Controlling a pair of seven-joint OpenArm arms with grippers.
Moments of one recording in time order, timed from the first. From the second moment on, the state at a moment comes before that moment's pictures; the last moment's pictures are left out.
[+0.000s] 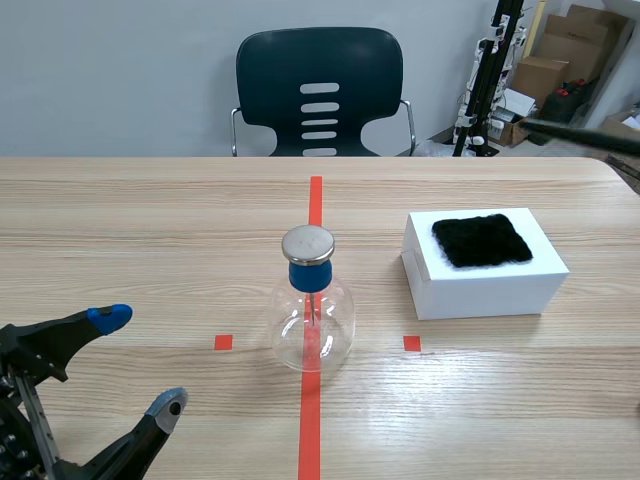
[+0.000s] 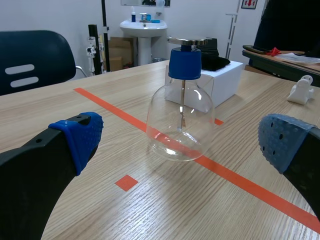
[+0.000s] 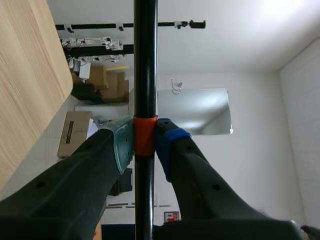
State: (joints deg) left arm 15.6 -28.0 15.1 56.4 10.4 -32.6 -76.6; right arm -52.1 36.6 27.7 98.3 -39.4 -28.5 23.3
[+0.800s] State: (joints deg) left arm 15.6 -28.0 15.1 56.4 10.4 -32.6 -76.6; right arm -20.5 45.5 16.2 73.4 -59.8 -15.7 24.8
